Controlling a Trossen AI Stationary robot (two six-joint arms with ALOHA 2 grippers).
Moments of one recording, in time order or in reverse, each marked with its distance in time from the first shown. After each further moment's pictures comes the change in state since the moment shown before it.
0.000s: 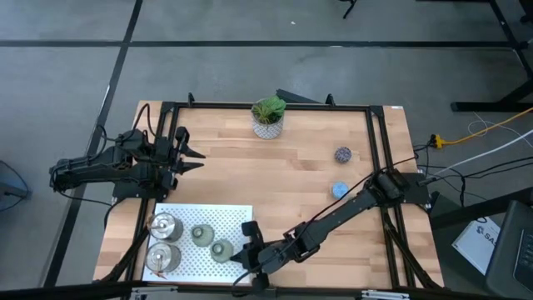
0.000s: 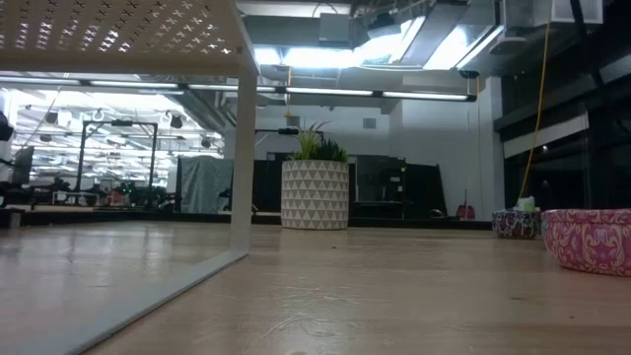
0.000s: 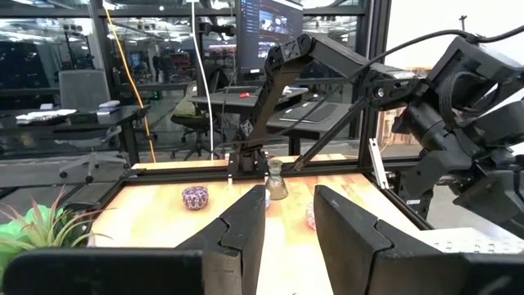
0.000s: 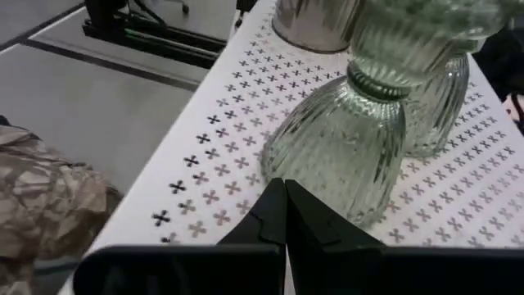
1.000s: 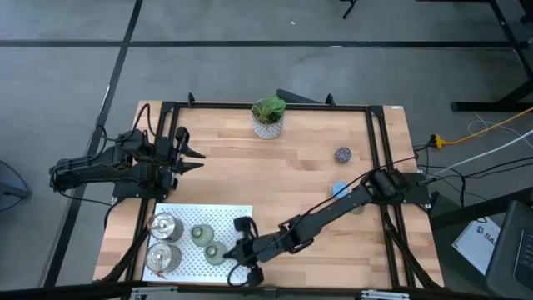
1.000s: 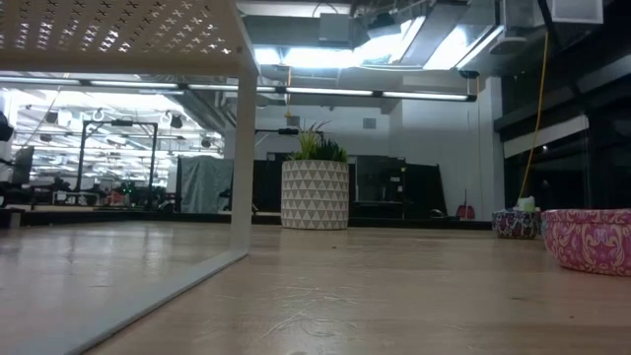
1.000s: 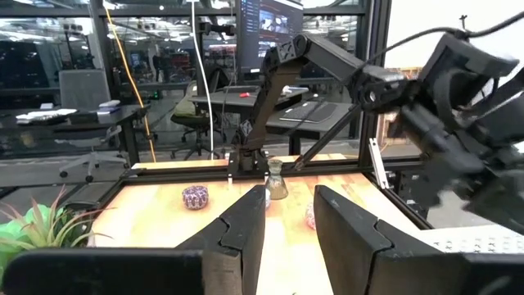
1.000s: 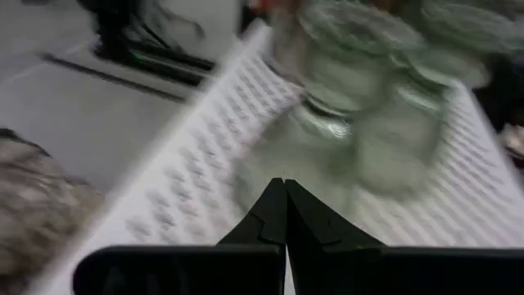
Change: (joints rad) left arm 0.000 0.000 0.000 0.000 0.000 0.000; right arm -0.053 0.020 0.011 0.088 -0.106 -0.064
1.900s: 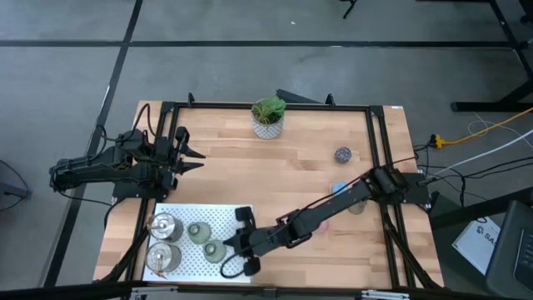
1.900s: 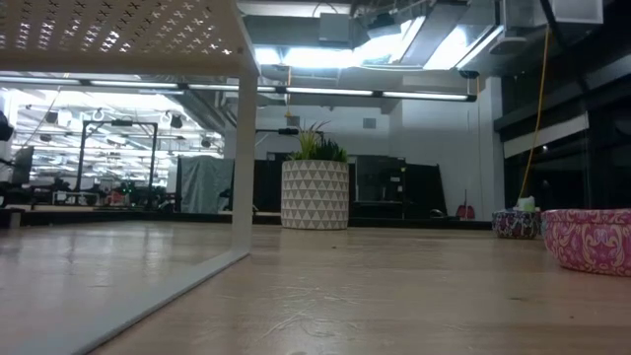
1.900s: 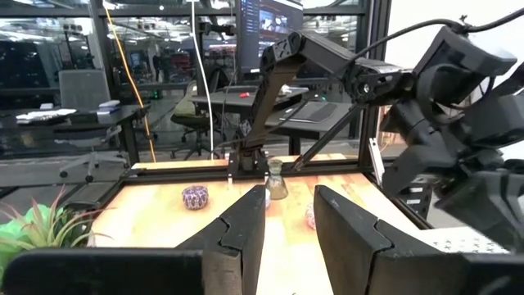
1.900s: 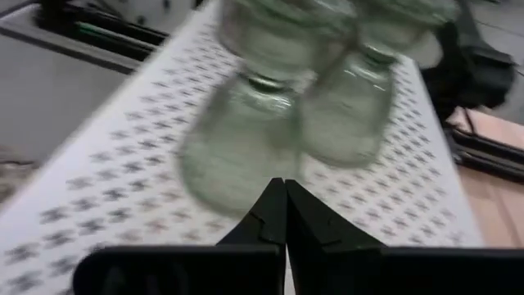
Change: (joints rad) left arm 0.000 0.000 0.000 0.000 0.000 0.000; right arm -0.035 -0.015 0.032 -0.120 0.093 -0.014
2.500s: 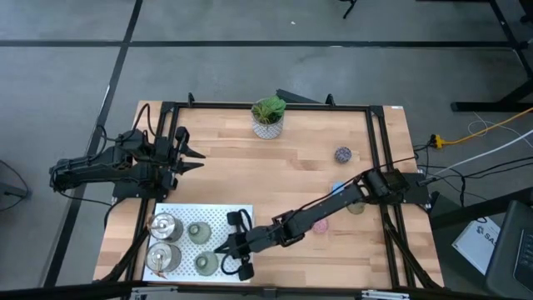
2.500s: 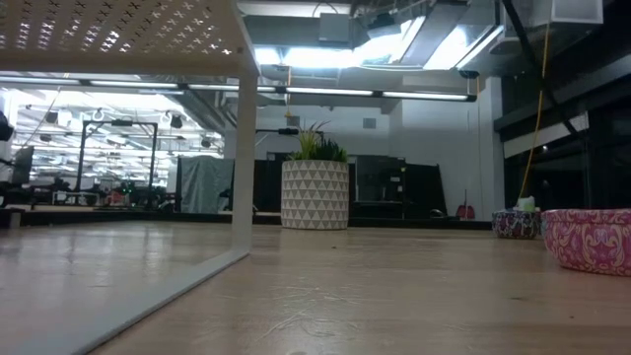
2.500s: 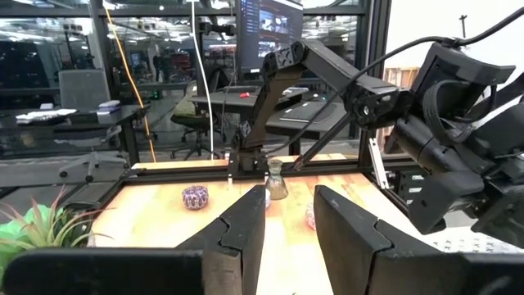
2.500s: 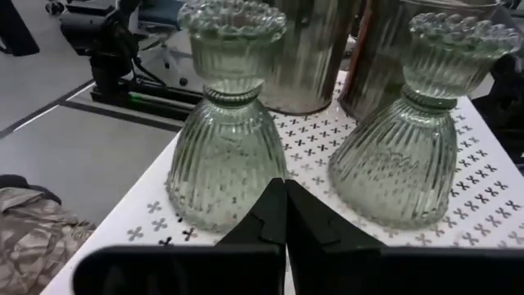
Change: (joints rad) left arm 0.000 0.000 0.000 0.000 0.000 0.000; right arm -0.017 0.071 0.000 0.235 -0.148 0.063
